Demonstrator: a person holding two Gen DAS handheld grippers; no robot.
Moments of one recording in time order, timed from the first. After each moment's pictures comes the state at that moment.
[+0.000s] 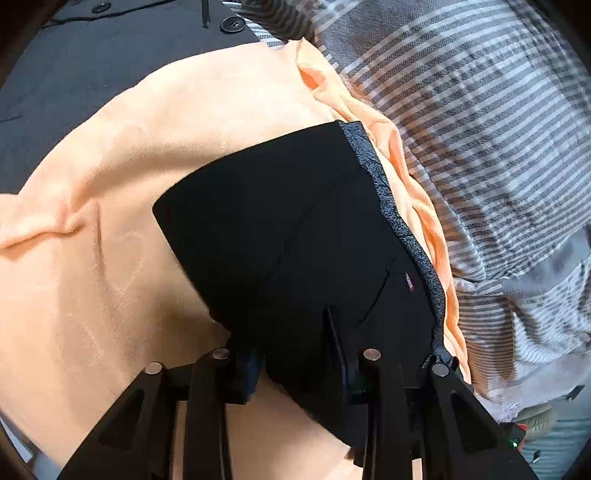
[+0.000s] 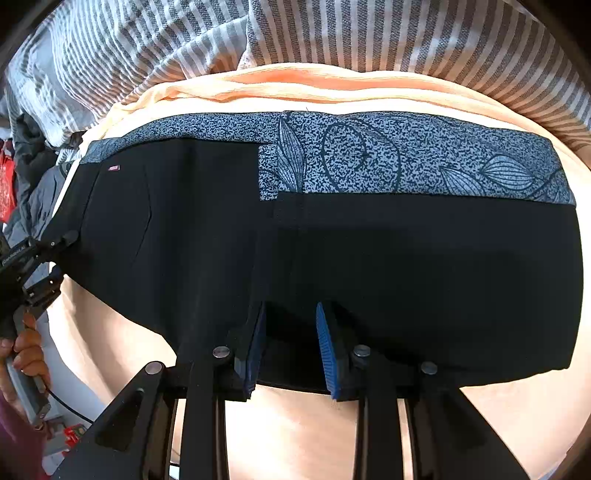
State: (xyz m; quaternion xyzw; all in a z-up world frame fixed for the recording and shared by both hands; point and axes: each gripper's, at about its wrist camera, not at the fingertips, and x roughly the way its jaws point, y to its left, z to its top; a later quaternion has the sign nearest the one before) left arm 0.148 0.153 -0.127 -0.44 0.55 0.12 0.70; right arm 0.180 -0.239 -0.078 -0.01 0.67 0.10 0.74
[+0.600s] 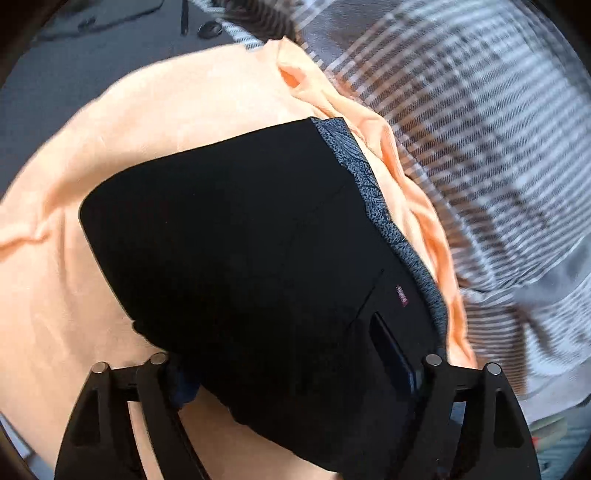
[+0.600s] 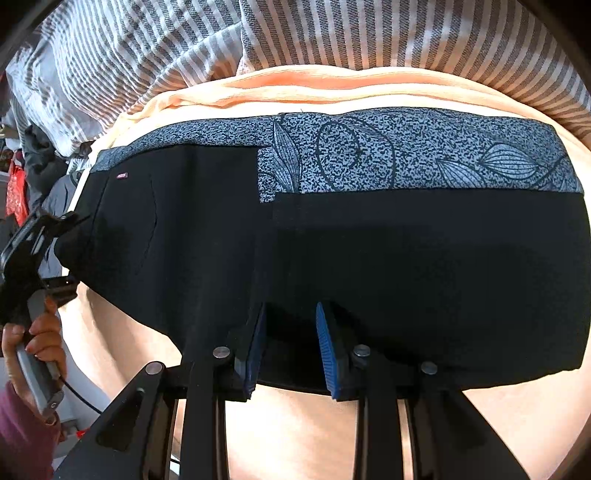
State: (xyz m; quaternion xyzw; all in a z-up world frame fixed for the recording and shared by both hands) left arm 0.171 0.123 -0.117 -0.40 0.54 0.14 0.72; right arm 0.174 -0.261 -0.075 0.02 0.66 0.12 0.74
